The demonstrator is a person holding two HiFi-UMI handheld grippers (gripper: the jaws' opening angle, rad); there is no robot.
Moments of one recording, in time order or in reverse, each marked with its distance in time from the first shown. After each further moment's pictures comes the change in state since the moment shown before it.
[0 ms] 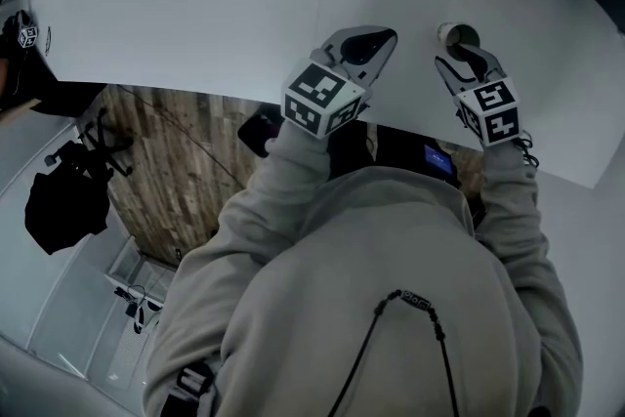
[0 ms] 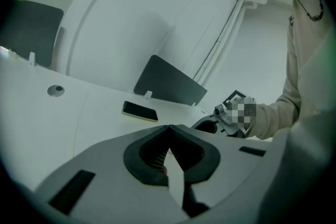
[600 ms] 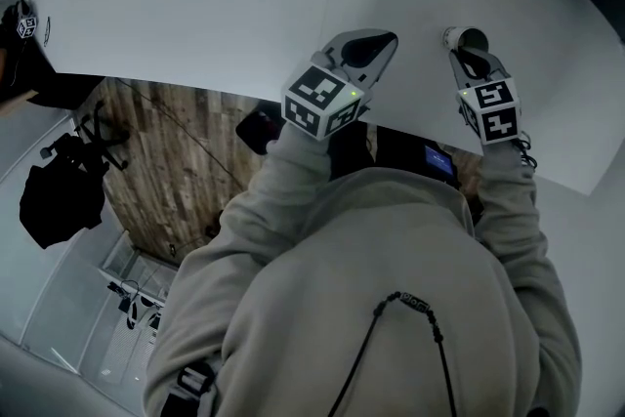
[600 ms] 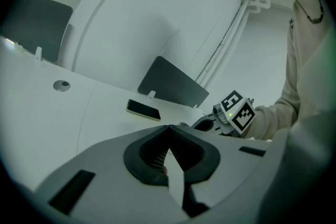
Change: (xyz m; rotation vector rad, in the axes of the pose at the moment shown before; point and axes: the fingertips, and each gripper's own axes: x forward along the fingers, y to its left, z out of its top) left arm -0.013 0.008 -0.004 -0.043 -0.024 0.006; right arm 0.004 -0.009 0.007 -0.035 0.055 -0.094
